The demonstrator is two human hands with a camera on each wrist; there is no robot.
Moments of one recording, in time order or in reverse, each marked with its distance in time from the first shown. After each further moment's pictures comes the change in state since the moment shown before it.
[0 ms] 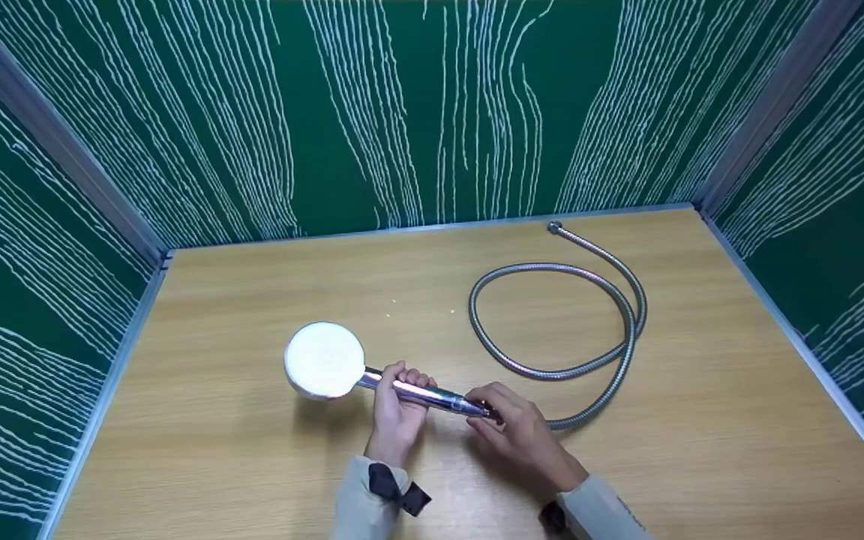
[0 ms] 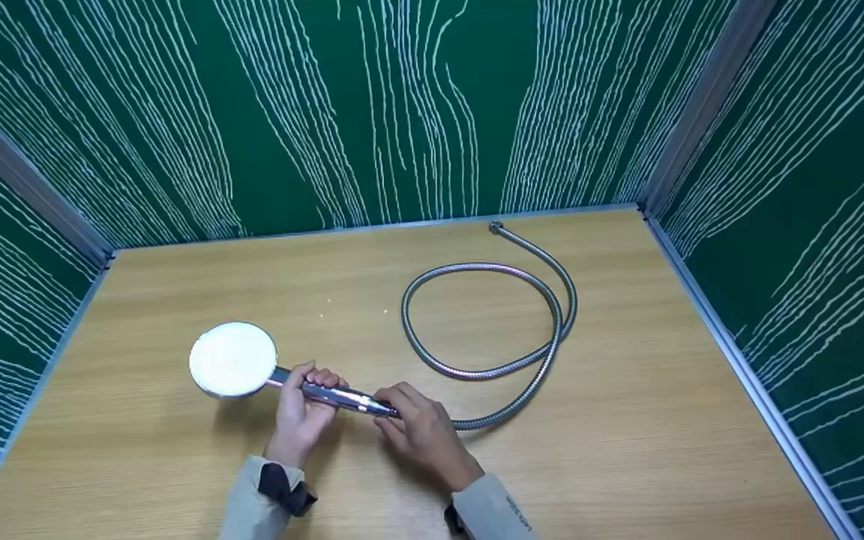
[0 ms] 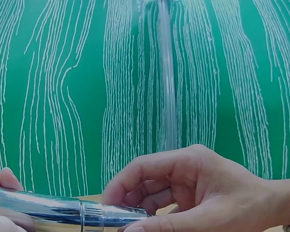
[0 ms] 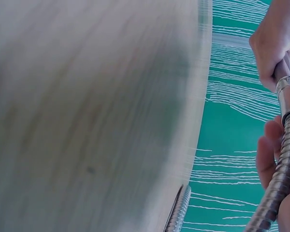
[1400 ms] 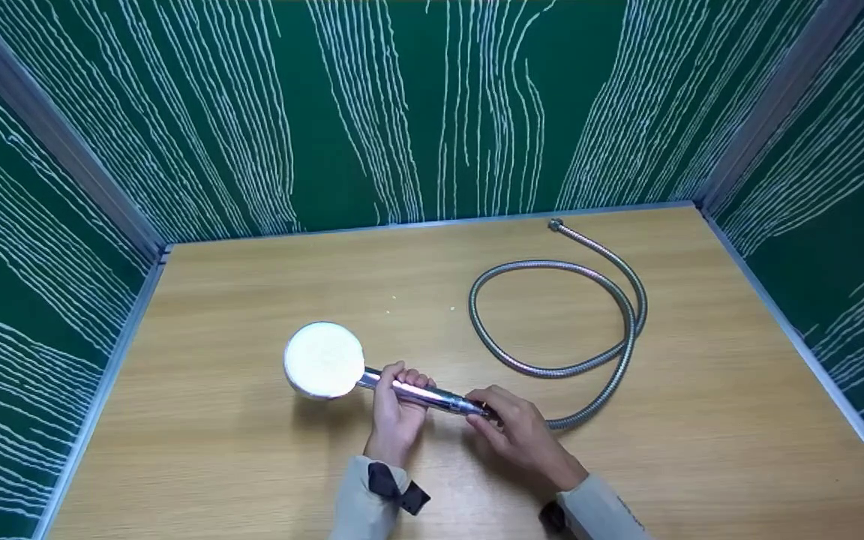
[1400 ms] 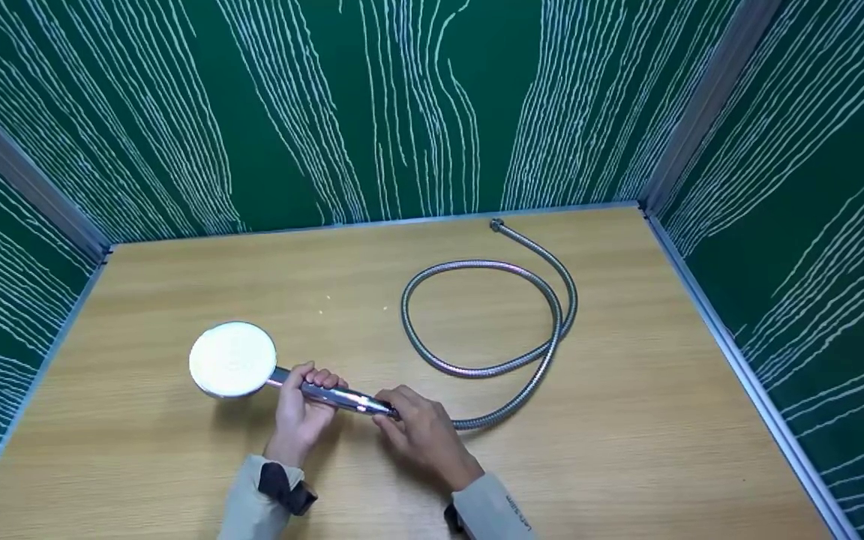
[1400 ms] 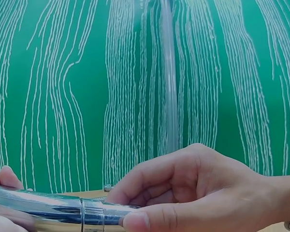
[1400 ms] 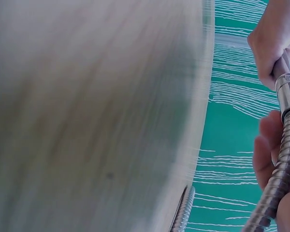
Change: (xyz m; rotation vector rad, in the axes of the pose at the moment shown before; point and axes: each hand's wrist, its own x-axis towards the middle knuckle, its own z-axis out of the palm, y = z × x) left_hand 0.002 -0.002 -0.008 -0.045 0.009 -0.016; right_hand -0.004 0.001 0.003 -0.029 -0.027 0.030
